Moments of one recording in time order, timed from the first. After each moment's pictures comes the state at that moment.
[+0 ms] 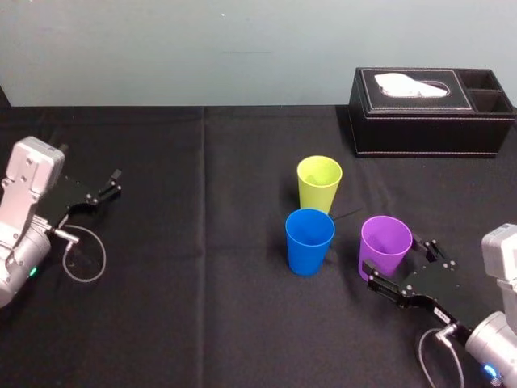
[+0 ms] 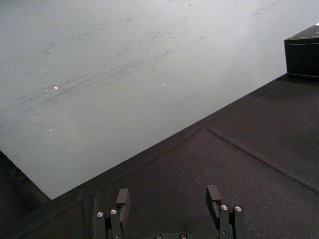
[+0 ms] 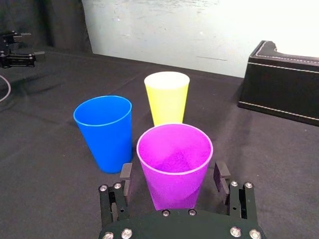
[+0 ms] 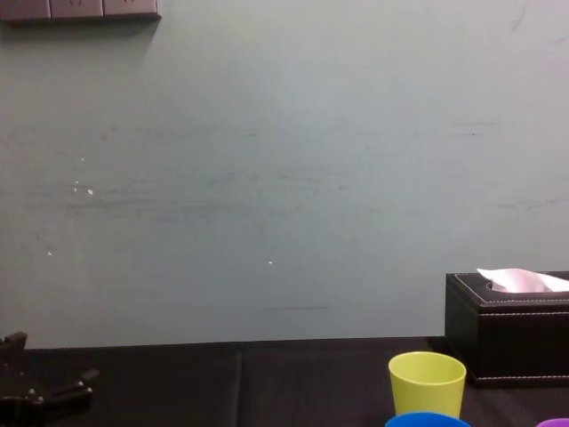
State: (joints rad) left arm -0.20 0.60 0.45 -1.41 -0.25 -0.12 0.03; right arm -0.22 0.55 -0.21 -1.68 0.39 -0.13 0.26
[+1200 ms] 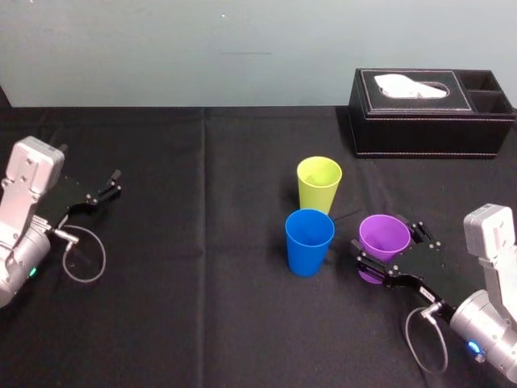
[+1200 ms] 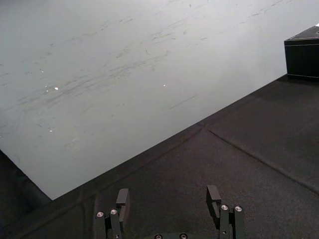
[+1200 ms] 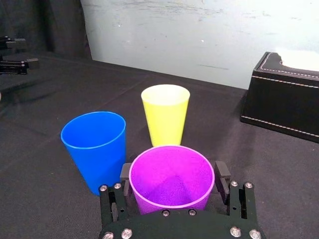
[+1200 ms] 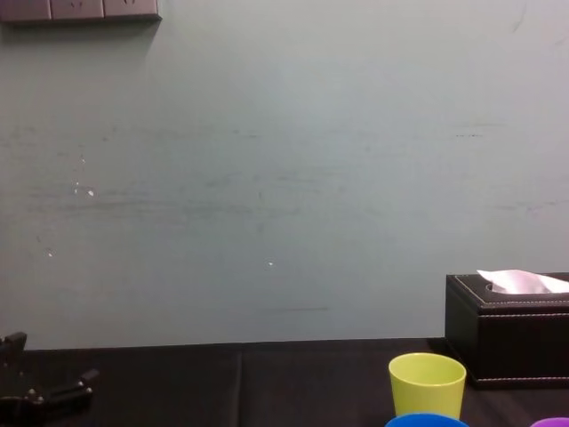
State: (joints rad) left arm -0.20 0.60 0.45 -1.41 -0.25 -0.12 0.03; right arm -0.13 0.46 -0.20 -1.61 0.32 -0.11 0.32
